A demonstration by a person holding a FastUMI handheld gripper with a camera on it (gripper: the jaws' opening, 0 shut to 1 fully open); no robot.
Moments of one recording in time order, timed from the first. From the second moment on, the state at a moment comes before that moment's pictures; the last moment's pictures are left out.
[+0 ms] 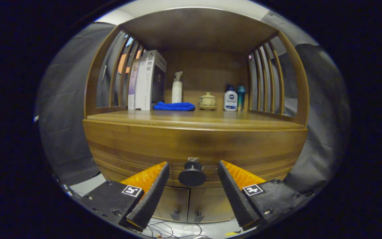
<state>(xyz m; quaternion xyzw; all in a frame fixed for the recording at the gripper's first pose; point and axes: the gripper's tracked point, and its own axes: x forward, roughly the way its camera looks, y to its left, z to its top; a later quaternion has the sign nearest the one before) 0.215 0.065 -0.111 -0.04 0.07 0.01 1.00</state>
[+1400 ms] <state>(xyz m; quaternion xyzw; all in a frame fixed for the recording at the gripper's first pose) 0.228 0.067 -0.124 -0.01 0.10 0.00 1.00</state>
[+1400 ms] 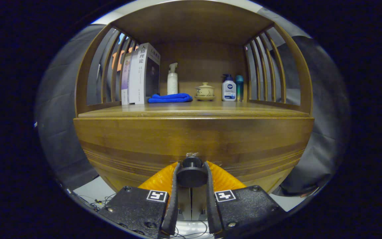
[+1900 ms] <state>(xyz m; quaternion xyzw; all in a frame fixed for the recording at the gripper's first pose) 0.182 0.068 -0.129 -0.02 0.09 0.01 1.00</state>
